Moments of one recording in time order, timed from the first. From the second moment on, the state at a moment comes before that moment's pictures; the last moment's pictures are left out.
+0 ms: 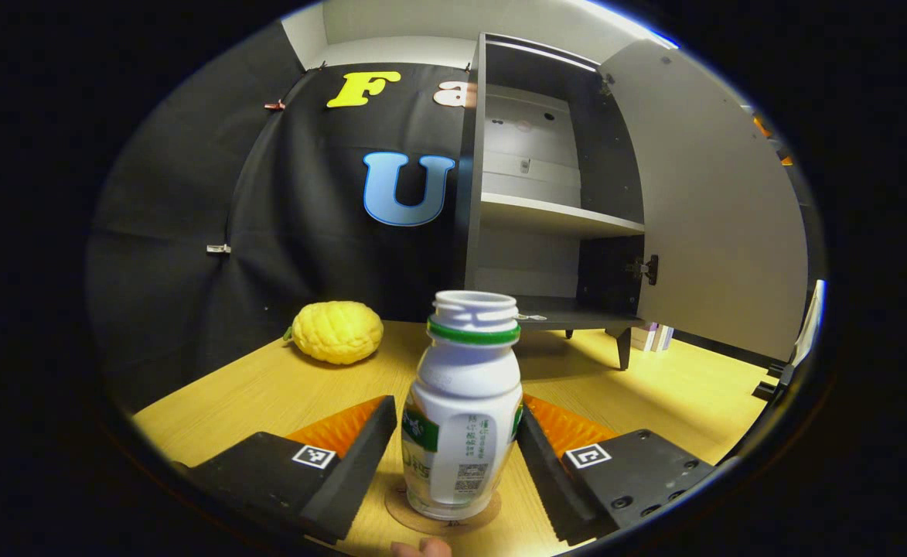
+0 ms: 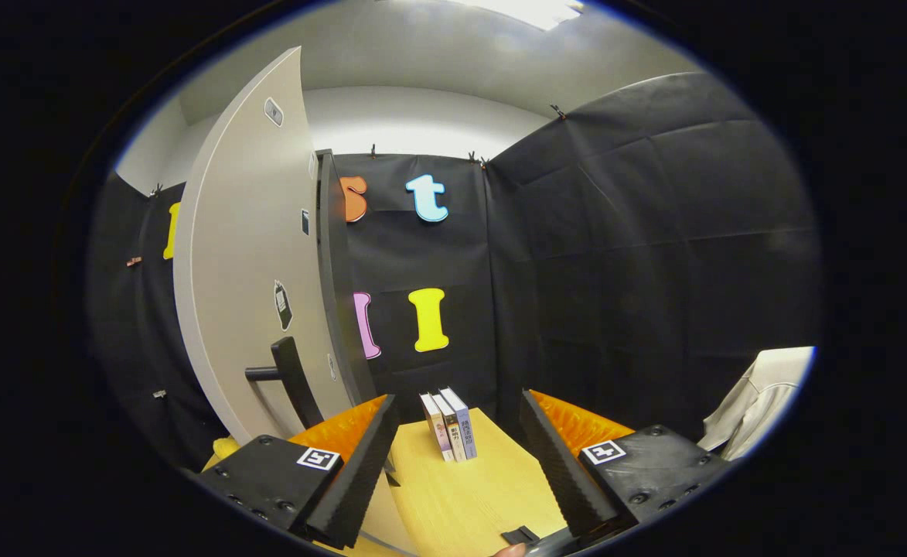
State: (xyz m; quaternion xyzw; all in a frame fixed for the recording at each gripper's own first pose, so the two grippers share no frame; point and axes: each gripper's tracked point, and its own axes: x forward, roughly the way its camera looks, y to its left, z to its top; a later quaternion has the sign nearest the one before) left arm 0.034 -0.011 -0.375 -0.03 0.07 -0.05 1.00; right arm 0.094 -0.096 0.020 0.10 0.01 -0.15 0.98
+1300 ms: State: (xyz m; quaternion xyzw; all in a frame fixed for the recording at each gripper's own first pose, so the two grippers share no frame) left arm 0.001 -0.013 -0.184 -0.02 0.08 -0.01 1.00; right arm 0.113 -0.045 0.018 0.10 0.02 -0.05 0.99
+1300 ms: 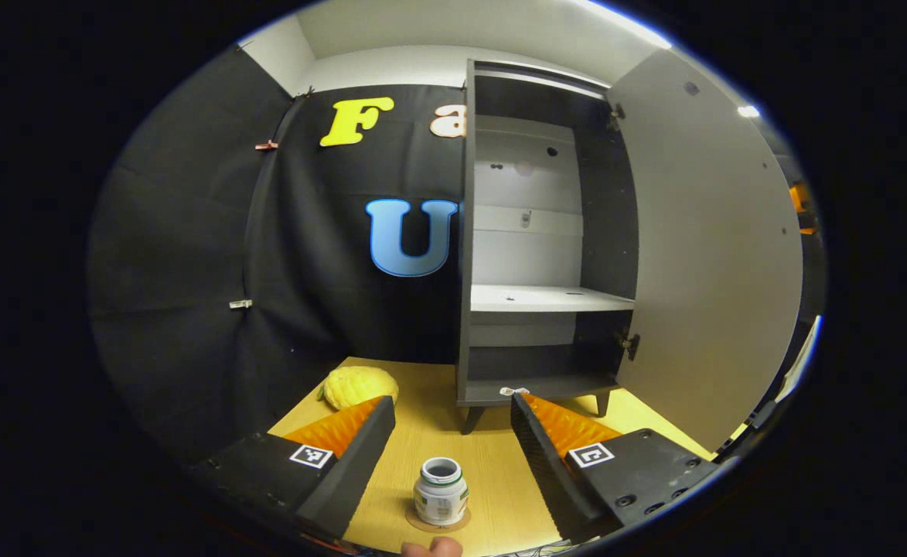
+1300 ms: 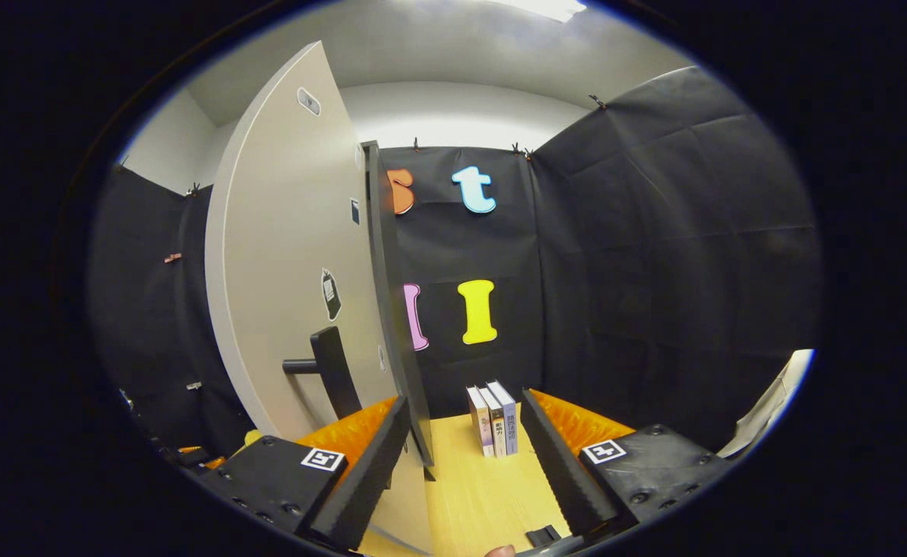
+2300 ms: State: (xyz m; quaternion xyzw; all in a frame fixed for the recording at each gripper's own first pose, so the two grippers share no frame) left arm -0.006 0.017 -0.162 -0.03 0.09 0.02 1.00; right arm 0.156 0.186 0.021 0.12 0.02 0.10 0.99
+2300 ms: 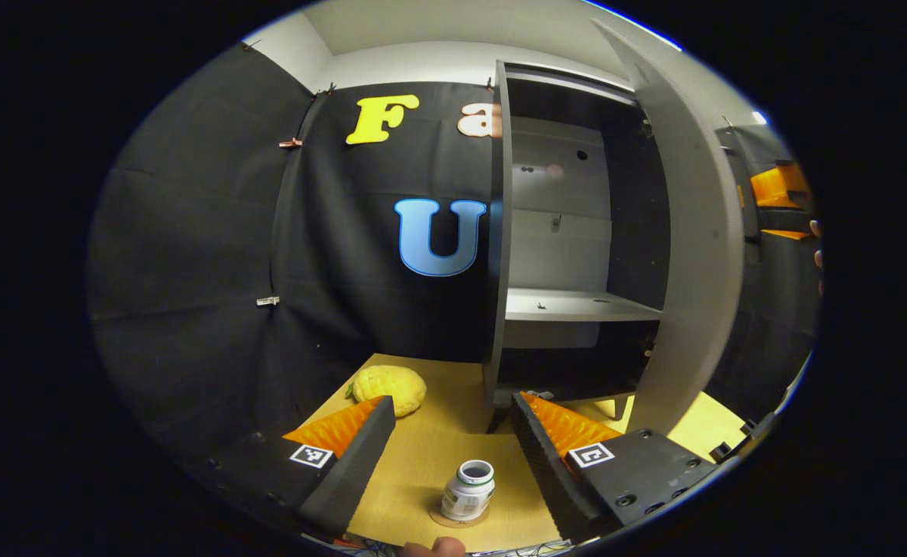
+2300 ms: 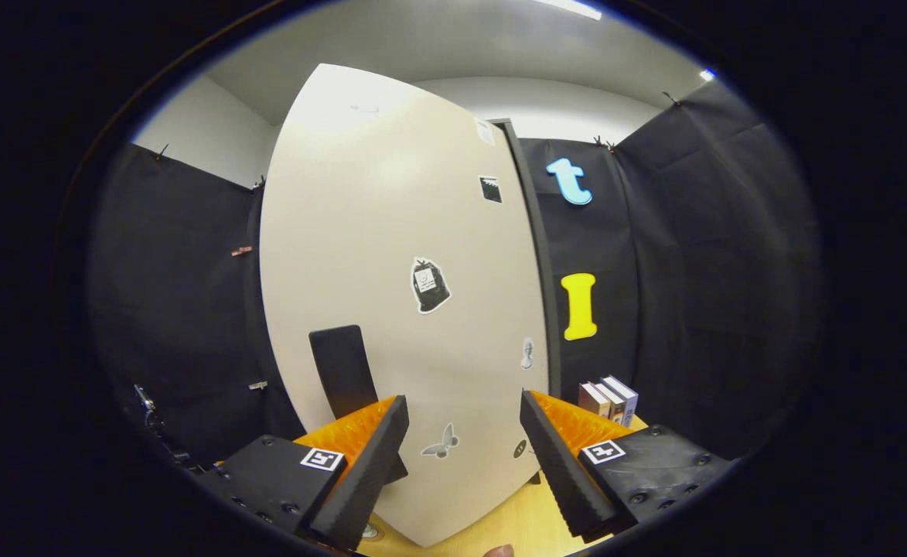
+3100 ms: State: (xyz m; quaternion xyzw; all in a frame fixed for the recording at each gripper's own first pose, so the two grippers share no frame) left arm -0.004 0.017 -0.135 -0.05 0.08 0.01 1.00; right arm 0.178 0.202 0.013 0.09 0.02 0.10 0.99
